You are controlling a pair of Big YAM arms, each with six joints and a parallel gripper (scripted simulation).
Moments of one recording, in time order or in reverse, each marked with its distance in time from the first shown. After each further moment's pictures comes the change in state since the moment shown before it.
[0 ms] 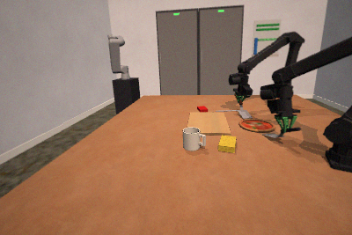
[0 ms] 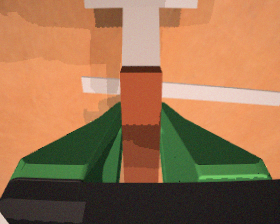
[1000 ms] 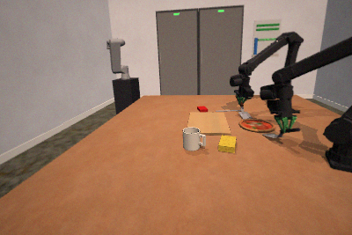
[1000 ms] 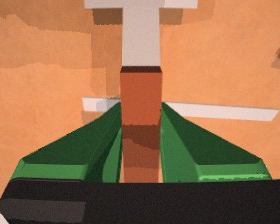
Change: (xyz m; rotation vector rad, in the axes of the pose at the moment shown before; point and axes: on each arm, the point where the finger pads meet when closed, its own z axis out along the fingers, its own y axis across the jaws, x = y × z) left arm -0.002 0.001 0.002 -0.005 -0.008 -0.002; right arm -0.022 -0.002 0.000 0.005 -0.001 0.001
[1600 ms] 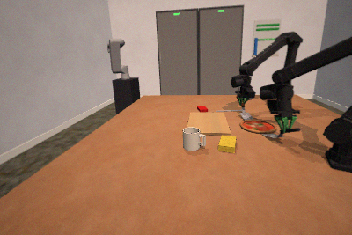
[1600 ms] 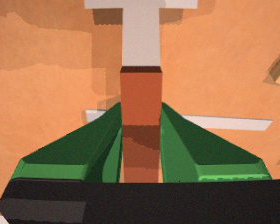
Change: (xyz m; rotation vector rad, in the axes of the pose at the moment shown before) left arm 0.000 0.000 0.000 0.000 0.000 0.000; right arm -0.018 0.000 -0.004 -0.001 -0.001 0.001
